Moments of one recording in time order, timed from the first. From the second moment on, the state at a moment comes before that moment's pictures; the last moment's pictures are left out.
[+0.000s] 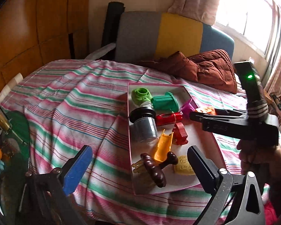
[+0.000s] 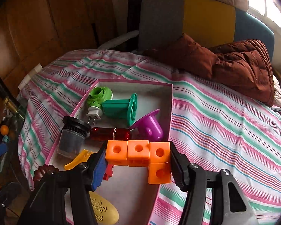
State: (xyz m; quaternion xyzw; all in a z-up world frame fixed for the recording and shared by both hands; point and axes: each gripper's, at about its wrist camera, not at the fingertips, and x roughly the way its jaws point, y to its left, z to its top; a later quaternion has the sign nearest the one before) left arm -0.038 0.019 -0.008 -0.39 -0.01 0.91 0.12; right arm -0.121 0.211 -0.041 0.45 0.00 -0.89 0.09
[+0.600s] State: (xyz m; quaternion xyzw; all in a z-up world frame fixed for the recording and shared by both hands) left arm -0.029 0.012 -0.015 -0.40 0.00 0.91 0.08; right arm -0.075 0.202 -0.042 0.43 0.00 -0.90 0.05
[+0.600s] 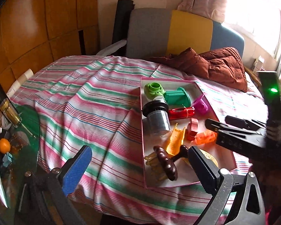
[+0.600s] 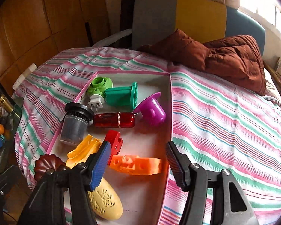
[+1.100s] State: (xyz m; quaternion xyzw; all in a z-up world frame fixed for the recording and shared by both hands) left arm 0.000 0.015 -0.009 -0.38 0.00 0.92 0.07; right arm 0.005 0.187 -0.018 0.37 -0.01 -0.93 0.00
